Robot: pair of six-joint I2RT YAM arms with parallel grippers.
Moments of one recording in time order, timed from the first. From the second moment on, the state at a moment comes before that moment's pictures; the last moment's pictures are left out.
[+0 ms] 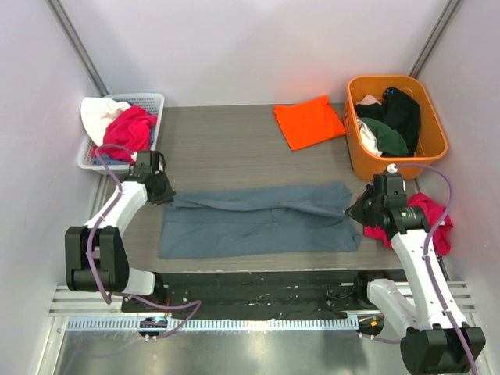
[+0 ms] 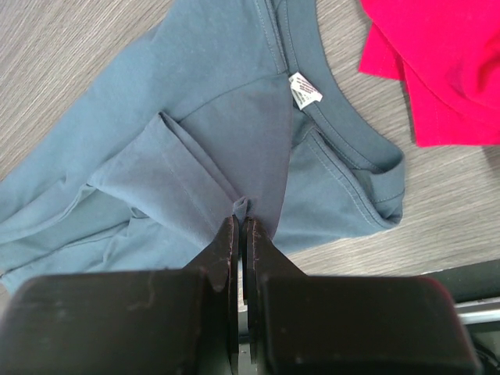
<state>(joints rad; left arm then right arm) -0.02 1.41 0.90 -0.54 -0.04 -0.42 0.04 0.83 0.80 -0.86 -0.01 0.66</state>
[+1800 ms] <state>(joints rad) -0.02 1.01 0.73 -0.68 -0.08 -0.64 0.04 0.60 0.83 -1.08 0.05 0.73</state>
